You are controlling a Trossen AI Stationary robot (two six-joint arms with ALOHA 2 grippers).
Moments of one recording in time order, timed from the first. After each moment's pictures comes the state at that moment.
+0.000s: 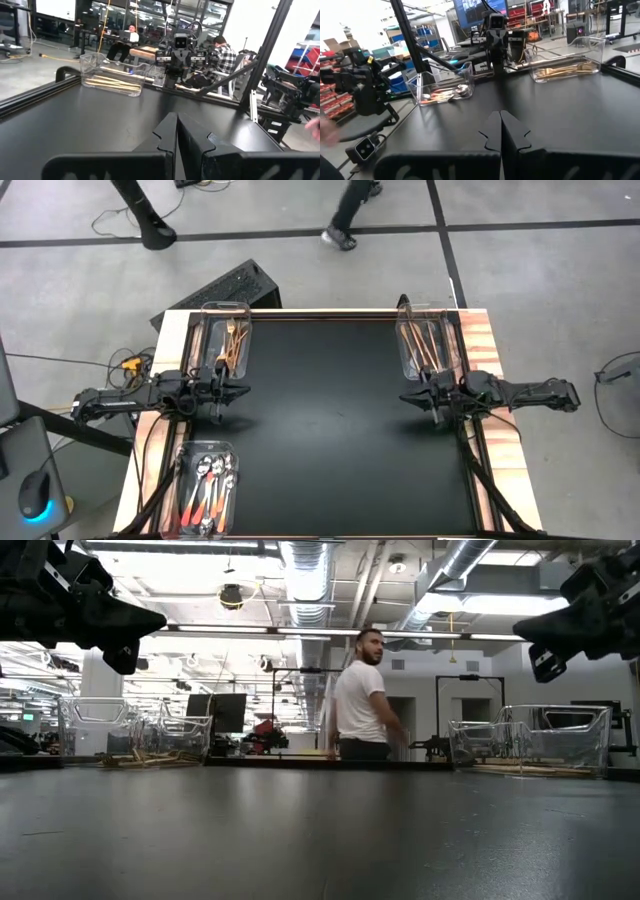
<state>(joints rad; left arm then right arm) 0.07 0.01 0.01 0.03 -0.01 -0.23 0.03 0.02 0.01 0.04 -0.02 0.24</state>
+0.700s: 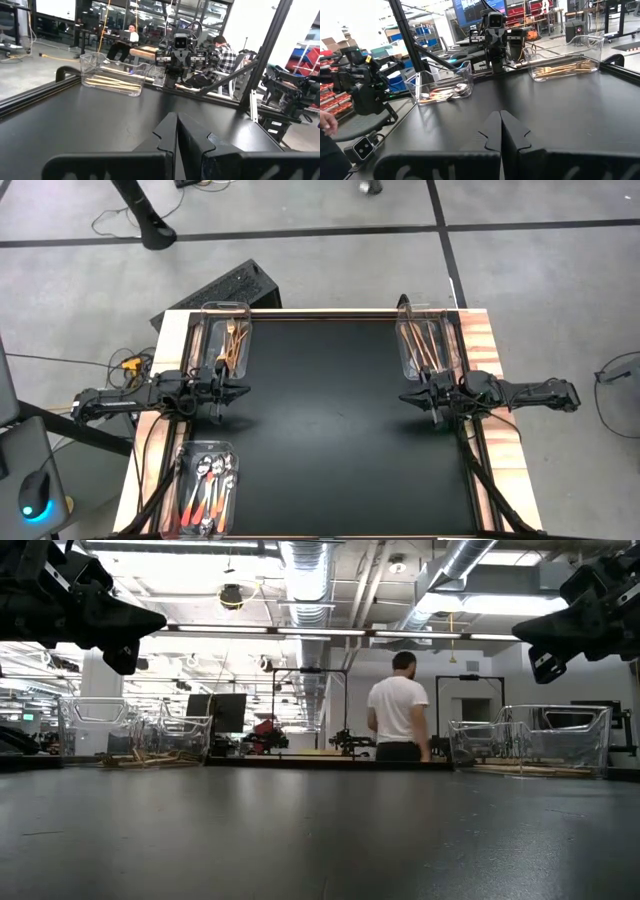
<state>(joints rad) 0.07 0.01 0.01 0.03 -0.01 -0.23 0.03 0.03 0.01 0.01 -0.02 0.24</state>
